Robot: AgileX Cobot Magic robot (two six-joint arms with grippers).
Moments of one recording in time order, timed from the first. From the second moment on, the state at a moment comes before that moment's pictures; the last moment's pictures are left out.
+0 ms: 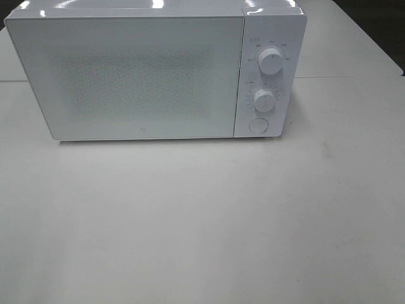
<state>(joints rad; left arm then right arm) 0.00 0.00 -0.52 -0.14 1.07 0.14 0.09 0.00 -0.51 -0.06 1.01 0.07</state>
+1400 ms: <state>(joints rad) 0.00 0.00 -0.52 -0.14 1.07 0.14 0.09 0.28 -0.46 -0.06 0.49 0.07</state>
